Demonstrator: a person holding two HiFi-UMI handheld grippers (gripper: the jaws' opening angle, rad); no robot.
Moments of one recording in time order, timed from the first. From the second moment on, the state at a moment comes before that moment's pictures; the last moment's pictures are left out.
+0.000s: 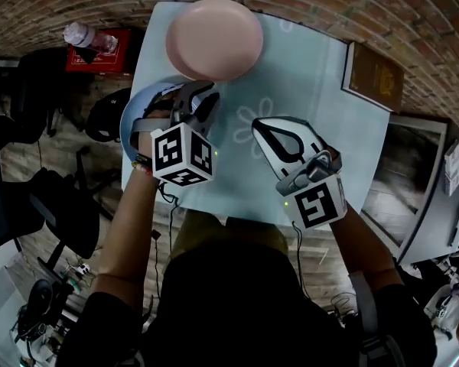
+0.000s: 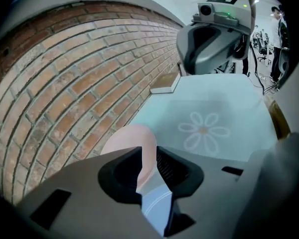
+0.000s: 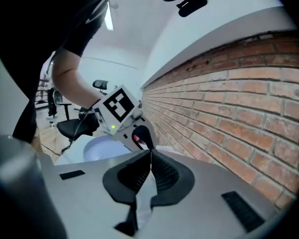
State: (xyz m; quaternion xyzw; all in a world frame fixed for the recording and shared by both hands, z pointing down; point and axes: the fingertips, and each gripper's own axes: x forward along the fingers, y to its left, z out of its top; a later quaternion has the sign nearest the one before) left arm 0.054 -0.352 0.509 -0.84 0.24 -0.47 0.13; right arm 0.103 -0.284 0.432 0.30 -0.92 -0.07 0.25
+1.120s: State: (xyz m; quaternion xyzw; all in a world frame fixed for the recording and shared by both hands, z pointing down) left arm 0.067 -0.412 0.635 -0.79 0.20 -0.57 0.13; right arm 0.158 -0.349 0.481 0.39 -0.87 -0.04 0.29
